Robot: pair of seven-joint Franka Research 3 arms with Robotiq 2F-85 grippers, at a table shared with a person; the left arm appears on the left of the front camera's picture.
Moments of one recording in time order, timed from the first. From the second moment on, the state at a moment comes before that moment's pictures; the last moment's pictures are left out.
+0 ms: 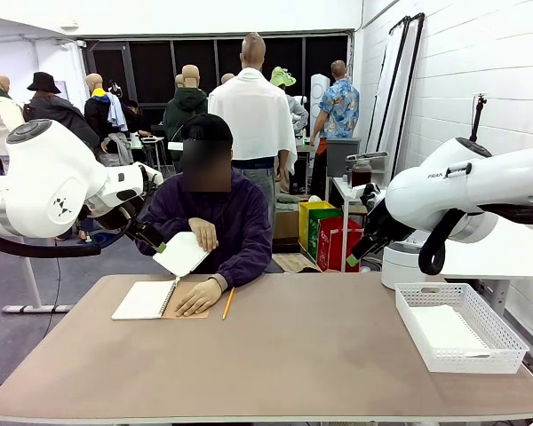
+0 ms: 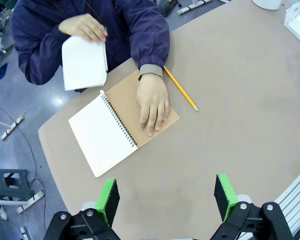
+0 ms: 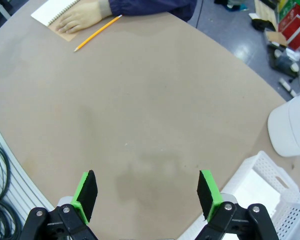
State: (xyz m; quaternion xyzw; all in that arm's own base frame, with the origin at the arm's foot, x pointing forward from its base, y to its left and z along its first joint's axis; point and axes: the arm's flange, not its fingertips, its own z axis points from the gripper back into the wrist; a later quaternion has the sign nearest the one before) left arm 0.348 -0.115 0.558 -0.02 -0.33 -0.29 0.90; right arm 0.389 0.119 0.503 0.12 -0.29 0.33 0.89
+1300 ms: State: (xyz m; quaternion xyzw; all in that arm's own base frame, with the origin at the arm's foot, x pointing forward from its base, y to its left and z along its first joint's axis) left arm 0.348 -0.115 0.558 -0.02 -0.33 -0.29 0.90; right arm 0.389 0.119 0.503 0.12 -0.29 0.33 0.89
